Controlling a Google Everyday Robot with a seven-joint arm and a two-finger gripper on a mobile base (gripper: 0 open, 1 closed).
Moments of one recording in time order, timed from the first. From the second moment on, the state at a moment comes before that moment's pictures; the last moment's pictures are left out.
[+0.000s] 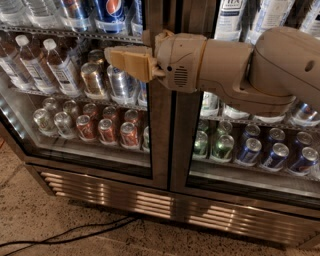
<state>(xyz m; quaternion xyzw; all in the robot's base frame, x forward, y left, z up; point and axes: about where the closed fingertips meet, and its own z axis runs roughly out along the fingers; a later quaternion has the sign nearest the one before) 0.499 0.068 1.039 -0.42 0.58 0.41 0.58</state>
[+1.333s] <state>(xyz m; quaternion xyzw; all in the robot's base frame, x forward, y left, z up) 0.499 0.068 1.039 -0.42 0.58 0.41 0.58</state>
